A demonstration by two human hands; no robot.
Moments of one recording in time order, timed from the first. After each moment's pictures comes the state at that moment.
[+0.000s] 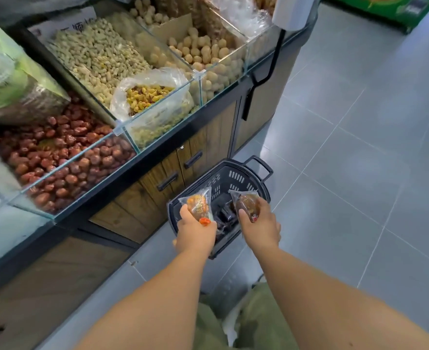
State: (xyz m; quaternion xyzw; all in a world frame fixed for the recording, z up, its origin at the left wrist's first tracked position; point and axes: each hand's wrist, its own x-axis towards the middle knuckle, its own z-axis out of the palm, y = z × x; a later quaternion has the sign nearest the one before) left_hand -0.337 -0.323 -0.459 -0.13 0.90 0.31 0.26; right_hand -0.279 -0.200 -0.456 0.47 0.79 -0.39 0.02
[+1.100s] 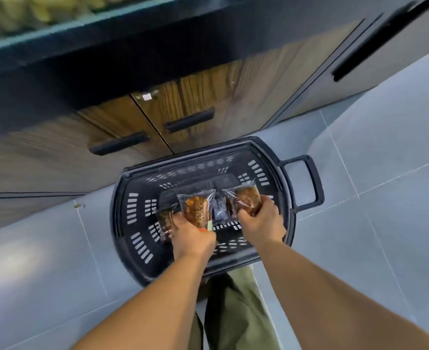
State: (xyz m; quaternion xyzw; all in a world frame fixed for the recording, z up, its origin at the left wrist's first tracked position) left_hand -0.481 -0.159 -0.758 -0.42 0.77 0.35 0.33; right_hand -0.503 -0.026 -0.762 0.33 0.86 -0.26 0.30
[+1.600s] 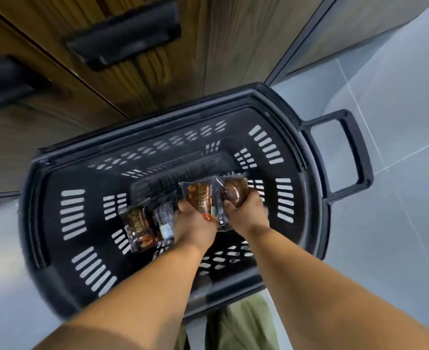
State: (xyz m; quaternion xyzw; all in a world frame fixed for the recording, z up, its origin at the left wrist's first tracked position) left_hand -0.484 -0.126 -0.951 -0.32 0.80 0.32 0.39; right_hand -0.496 -0.014 -0.956 0.36 0.80 -0.29 0.38
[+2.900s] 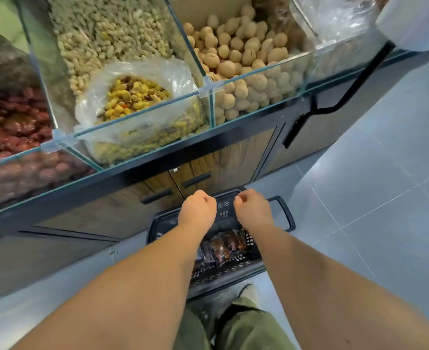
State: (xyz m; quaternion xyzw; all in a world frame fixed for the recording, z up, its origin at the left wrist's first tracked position) left_hand -0.544 -0.153 -0.529 -0.19 0.90 0.30 0.24; right_hand -0.536 -0.029 -0.538 0.19 0.89 -0.36 0.20
